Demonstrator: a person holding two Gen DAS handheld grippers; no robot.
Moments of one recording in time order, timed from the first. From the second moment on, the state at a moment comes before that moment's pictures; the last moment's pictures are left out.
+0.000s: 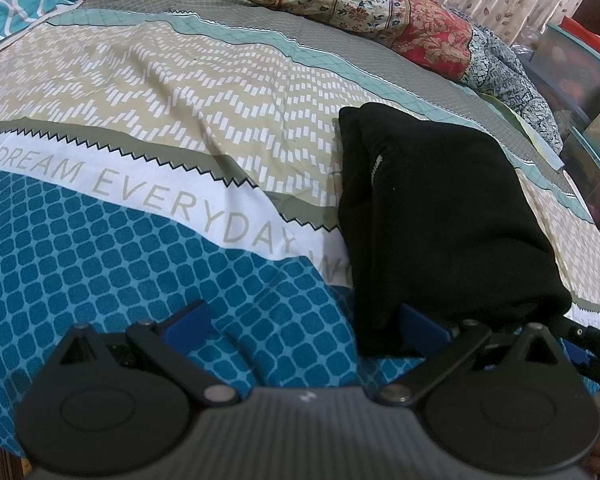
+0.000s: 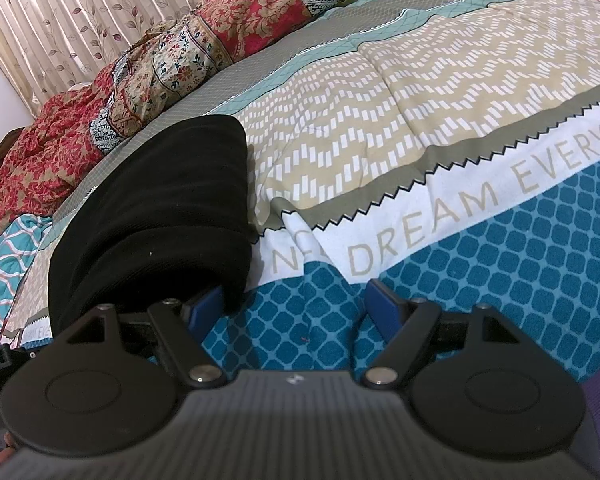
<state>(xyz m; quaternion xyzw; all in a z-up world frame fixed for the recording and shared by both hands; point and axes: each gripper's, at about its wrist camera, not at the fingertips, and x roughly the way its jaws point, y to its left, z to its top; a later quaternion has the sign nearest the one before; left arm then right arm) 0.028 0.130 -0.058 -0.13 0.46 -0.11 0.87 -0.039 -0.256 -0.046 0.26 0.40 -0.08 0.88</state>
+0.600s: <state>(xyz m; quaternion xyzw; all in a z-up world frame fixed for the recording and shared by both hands) 0.027 0.130 -0.059 -0.13 0.46 -0.11 0.87 -0.040 -0.255 -0.045 0.26 0.40 -0.08 0.88</state>
